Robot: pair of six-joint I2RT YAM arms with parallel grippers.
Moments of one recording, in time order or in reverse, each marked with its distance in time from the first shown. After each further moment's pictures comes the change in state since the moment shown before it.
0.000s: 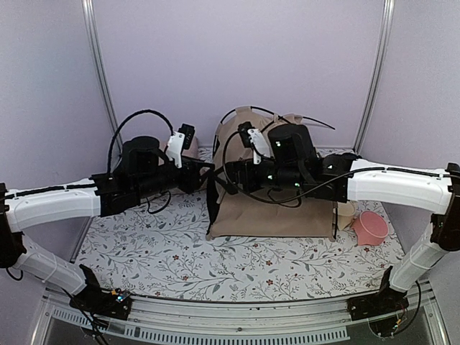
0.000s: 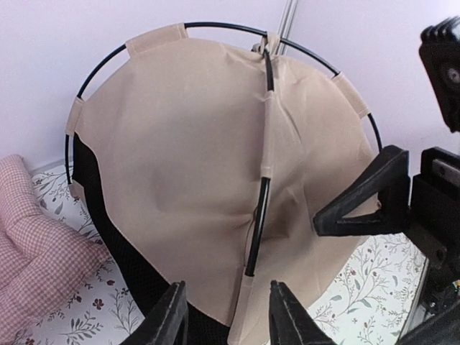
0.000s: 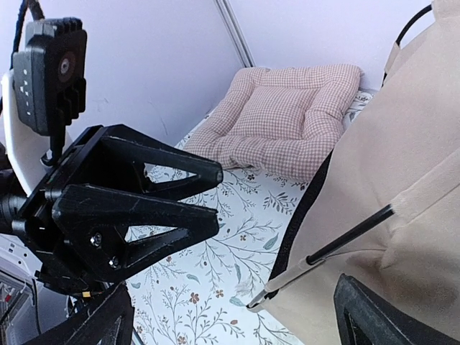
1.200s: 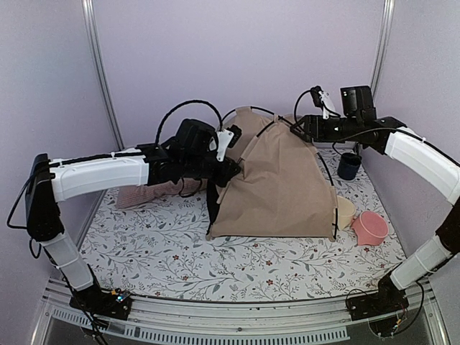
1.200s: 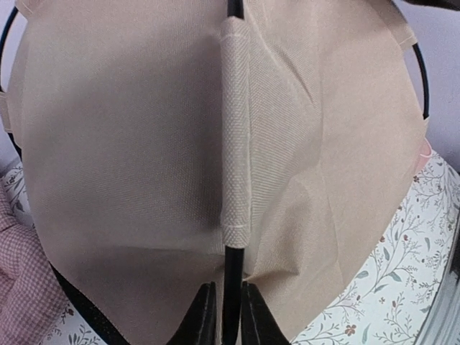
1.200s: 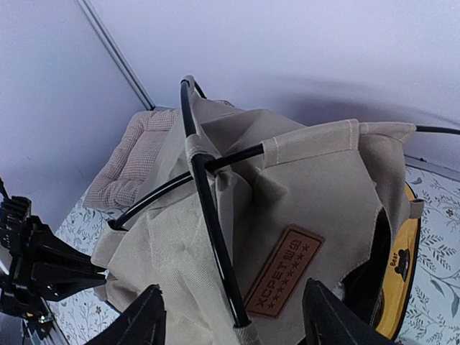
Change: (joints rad) left arm -0.045 0.413 0.492 -0.369 0.023 0.111; right arm -0.601 -0.127 0.096 -0.265 -0.341 -0.213
